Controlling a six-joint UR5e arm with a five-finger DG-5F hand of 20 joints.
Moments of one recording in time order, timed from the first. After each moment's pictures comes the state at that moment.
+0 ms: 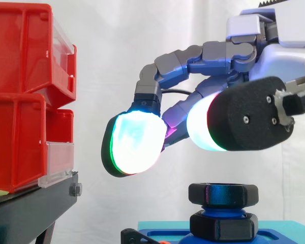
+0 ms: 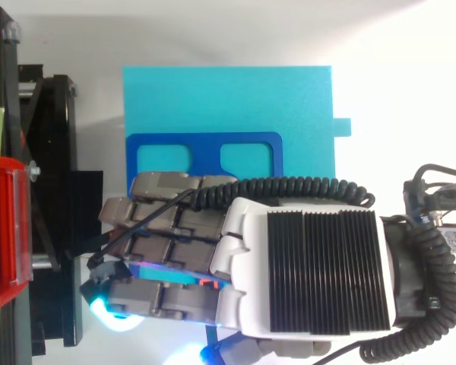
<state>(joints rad) 0.26 -2.19 -1.25 -2.79 -1.32 -1.27</state>
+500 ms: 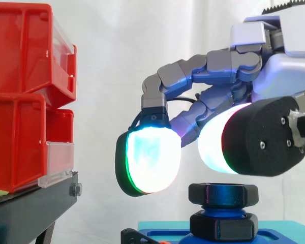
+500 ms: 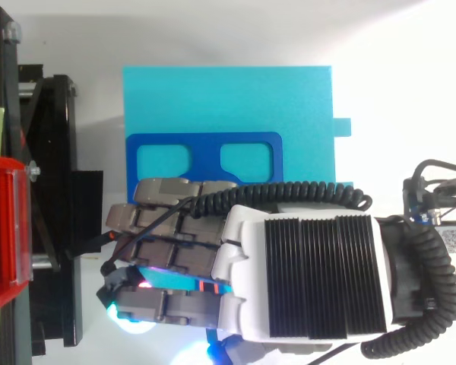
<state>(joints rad) 0.25 -2.19 -1.25 -2.82 -1.38 -1.32</state>
